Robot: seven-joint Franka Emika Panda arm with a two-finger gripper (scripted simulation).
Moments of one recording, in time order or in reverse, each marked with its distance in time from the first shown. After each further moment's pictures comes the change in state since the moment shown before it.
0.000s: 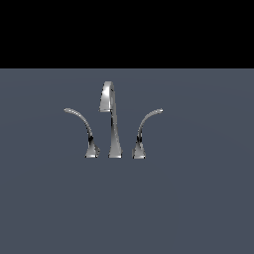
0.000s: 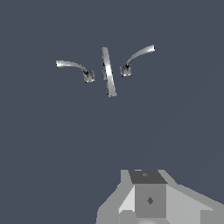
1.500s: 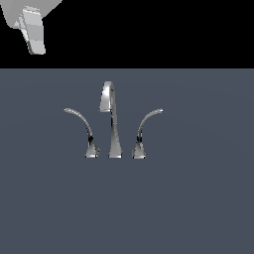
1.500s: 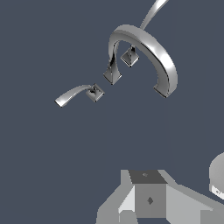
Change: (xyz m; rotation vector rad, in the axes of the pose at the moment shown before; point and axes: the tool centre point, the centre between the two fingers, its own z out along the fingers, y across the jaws) arm 0.067 -0.120 0.123 0.014 0.004 0.626
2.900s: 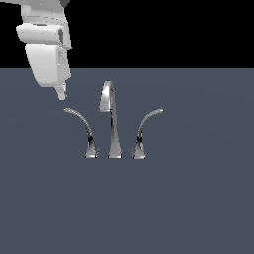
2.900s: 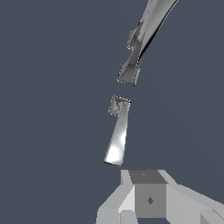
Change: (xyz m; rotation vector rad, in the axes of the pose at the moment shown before) arm 0.056 -0.103 0.100 0.009 0.008 0.514
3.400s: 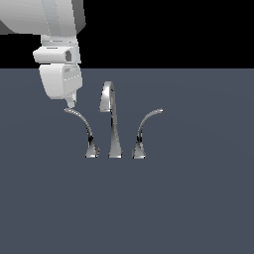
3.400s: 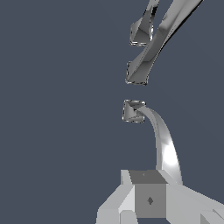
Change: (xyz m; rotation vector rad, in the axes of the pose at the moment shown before) arm 0.015 -0.037 0.033 0.000 0.008 0.171
